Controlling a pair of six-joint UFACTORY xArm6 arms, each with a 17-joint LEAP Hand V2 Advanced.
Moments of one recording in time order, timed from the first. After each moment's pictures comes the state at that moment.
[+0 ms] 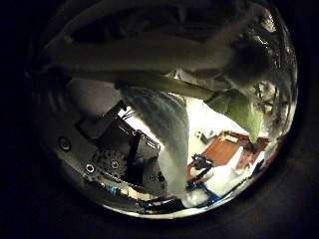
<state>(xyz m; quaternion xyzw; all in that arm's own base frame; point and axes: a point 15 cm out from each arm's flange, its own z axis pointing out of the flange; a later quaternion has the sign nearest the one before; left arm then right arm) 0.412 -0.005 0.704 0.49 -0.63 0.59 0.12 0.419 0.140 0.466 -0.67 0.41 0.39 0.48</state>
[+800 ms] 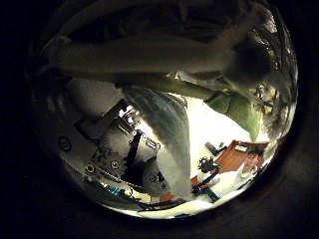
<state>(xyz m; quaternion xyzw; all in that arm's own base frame) 0.388 0.093 0.603 0.57 -0.57 0.58 0.15 0.418 0.147 0.465 -0.67 0.41 0.39 0.47</state>
